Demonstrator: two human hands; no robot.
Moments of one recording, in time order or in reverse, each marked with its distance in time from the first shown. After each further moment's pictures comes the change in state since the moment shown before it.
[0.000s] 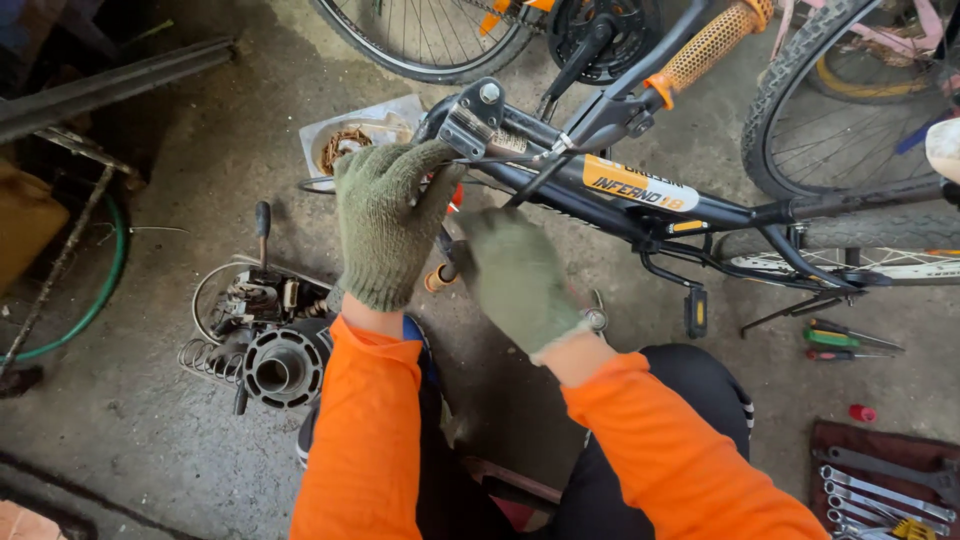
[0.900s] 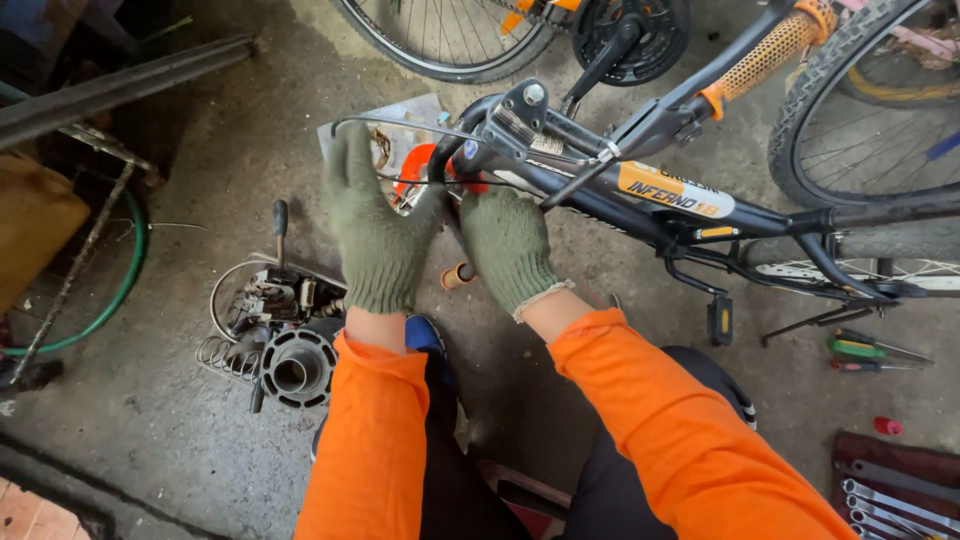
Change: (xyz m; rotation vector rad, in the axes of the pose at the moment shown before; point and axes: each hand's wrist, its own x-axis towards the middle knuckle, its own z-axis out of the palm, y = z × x) left_hand -0.040 -0.046 0.010 0.112 0.078 -0.484; right_hand 0.048 -0.002 0.068 -0.270 -0.158 0.096
